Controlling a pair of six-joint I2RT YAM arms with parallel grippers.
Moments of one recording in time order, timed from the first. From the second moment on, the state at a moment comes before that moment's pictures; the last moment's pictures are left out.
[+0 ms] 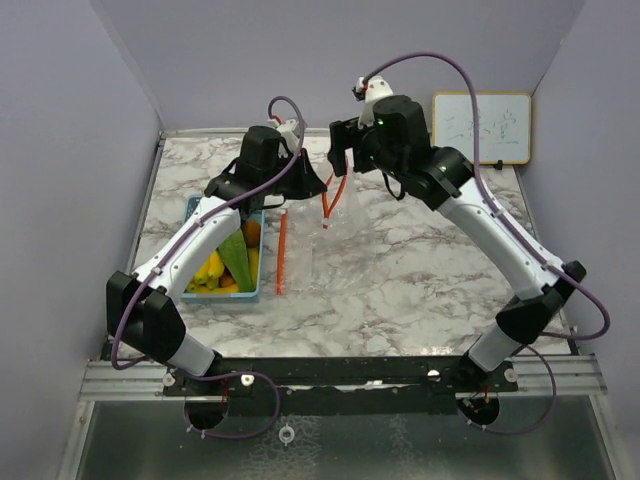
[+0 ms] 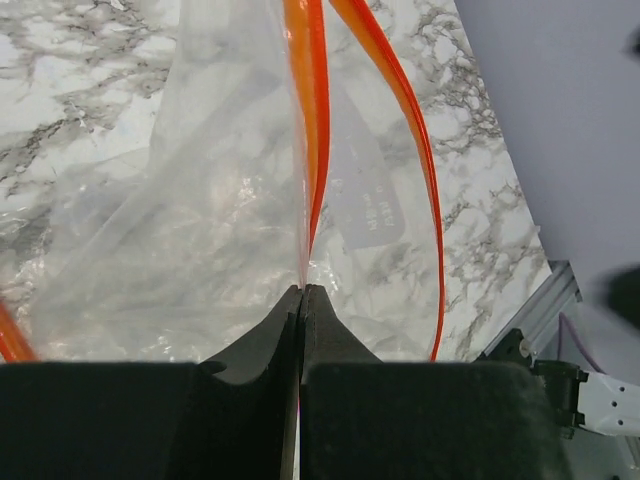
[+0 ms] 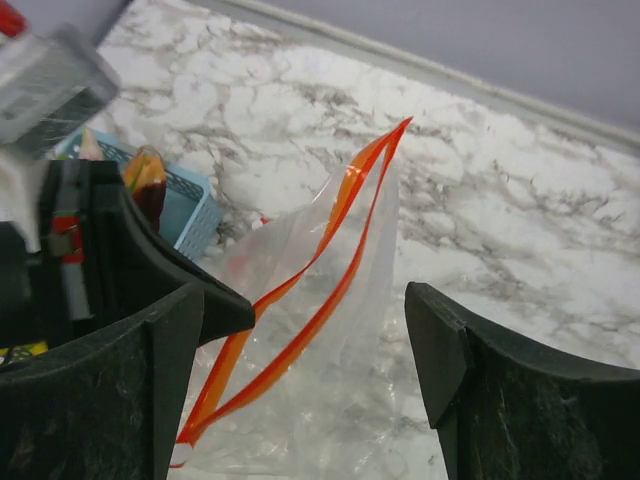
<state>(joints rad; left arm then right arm) -0.45 1.50 1.38 -0.39 0.39 -0.50 0.73 1.59 1.88 -0.63 0.22 0.14</state>
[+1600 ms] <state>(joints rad) -0.47 1.34 1.35 -0.52 -0.09 -0.62 0.75 1.51 1.51 -0.56 0.57 0.22</state>
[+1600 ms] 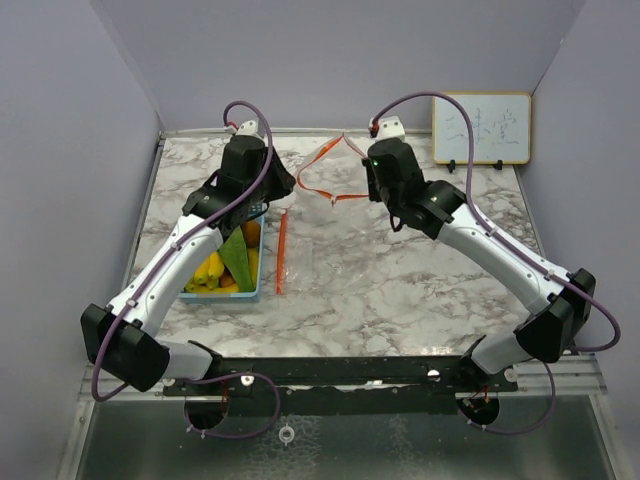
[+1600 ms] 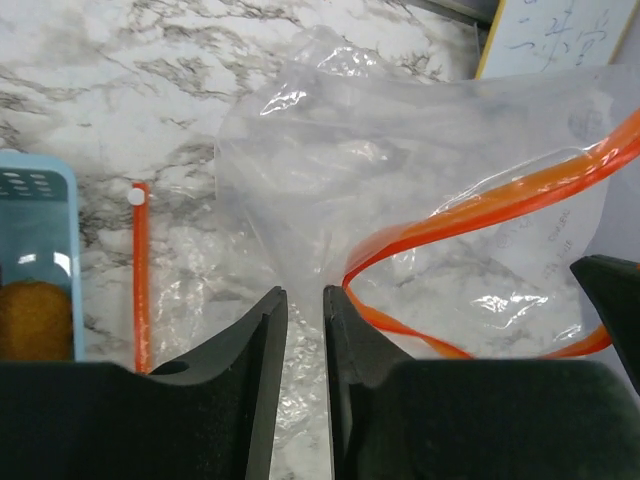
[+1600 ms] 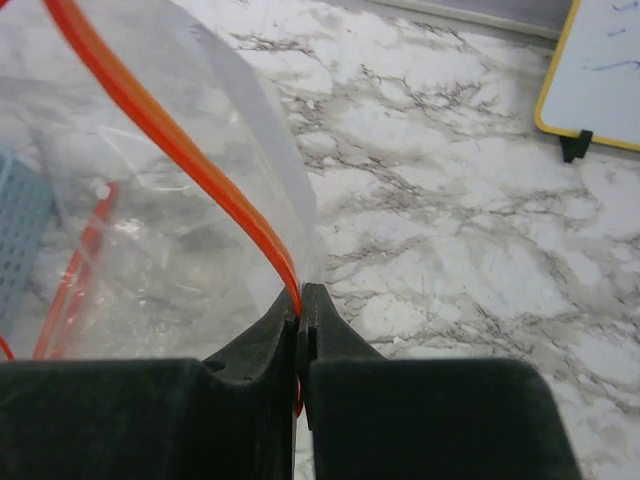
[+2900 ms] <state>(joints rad) -0.48 1.29 1.29 -0.25 0.24 -0.87 0.74 1.54 1.50 -0.39 0.32 0.17</state>
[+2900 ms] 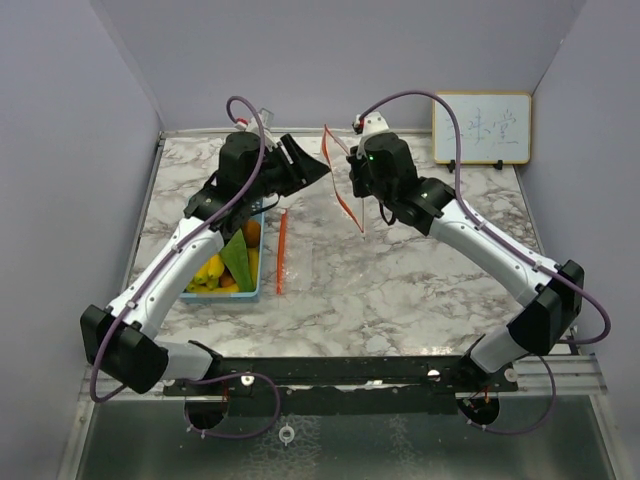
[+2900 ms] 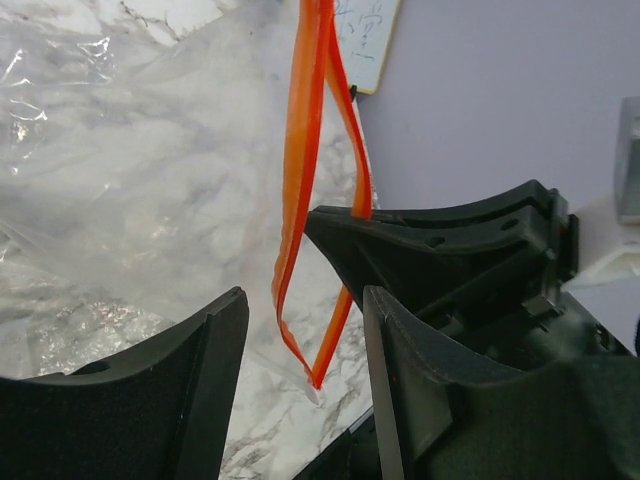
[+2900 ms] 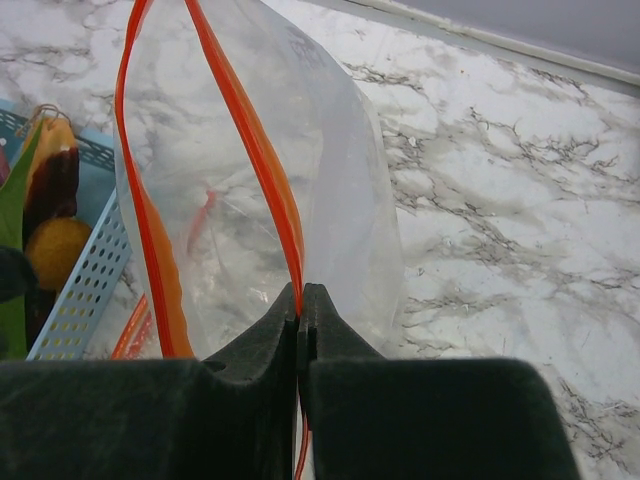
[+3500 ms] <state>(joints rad) -0.58 1.47 1.51 -0.47 0.08 -0.88 0.74 1.56 1.52 -0.37 0.32 0.17</state>
